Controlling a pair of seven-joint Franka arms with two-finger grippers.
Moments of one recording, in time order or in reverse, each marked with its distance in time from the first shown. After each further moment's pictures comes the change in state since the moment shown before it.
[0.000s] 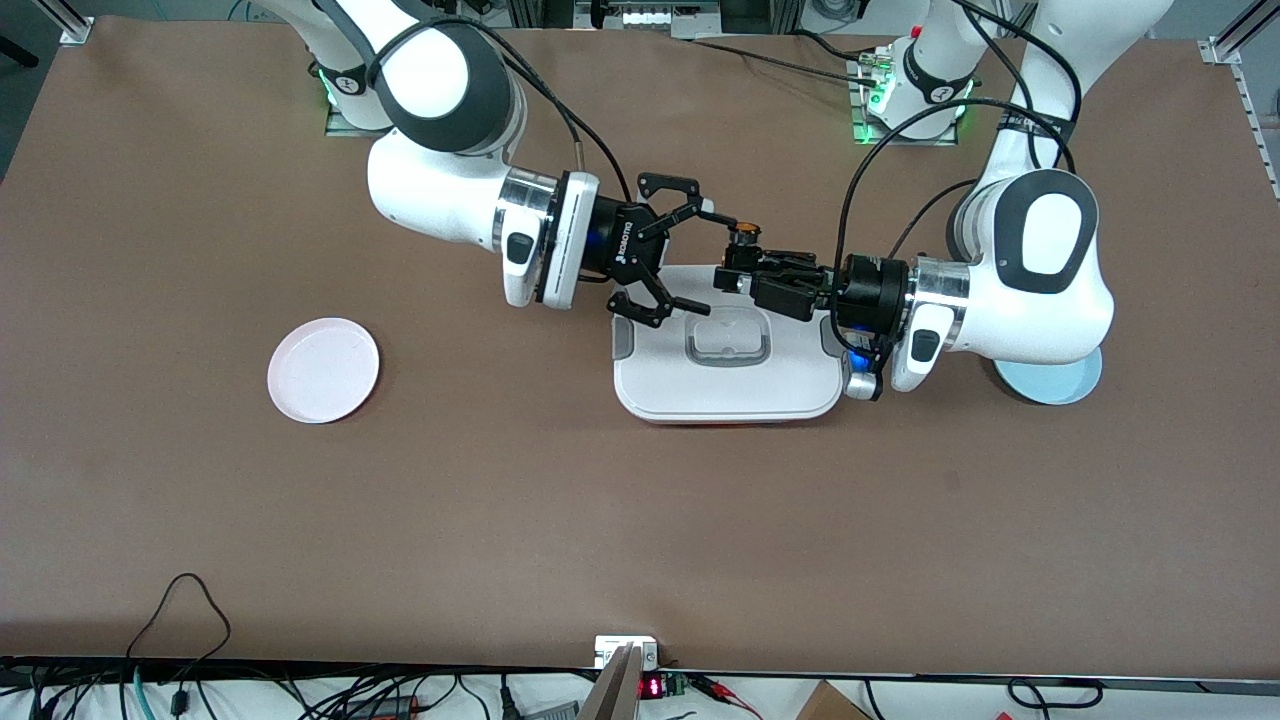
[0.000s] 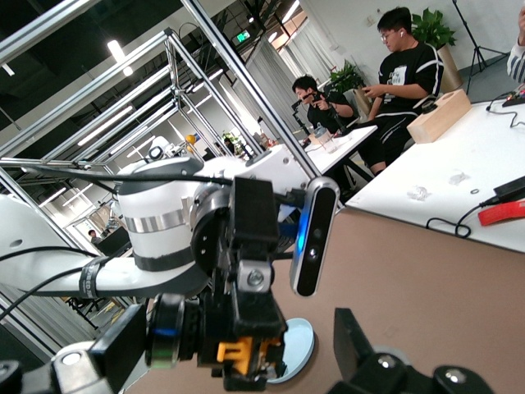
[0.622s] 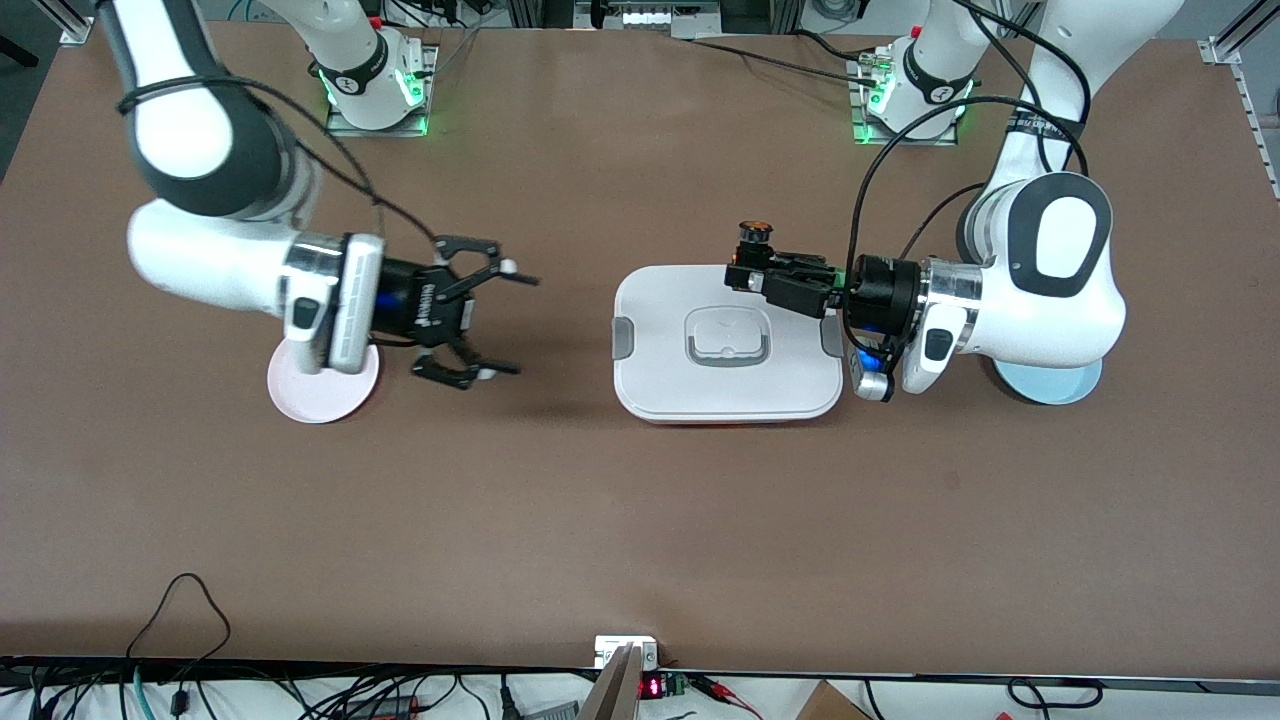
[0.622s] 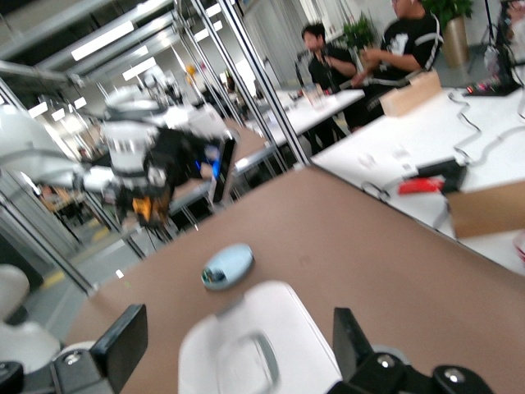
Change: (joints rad) left arm 0.023 0.000 0.001 0.000 0.000 -0.034 0.070; right arm -0.176 -0.143 -0.305 -0.188 -0.346 -0.464 -0.004
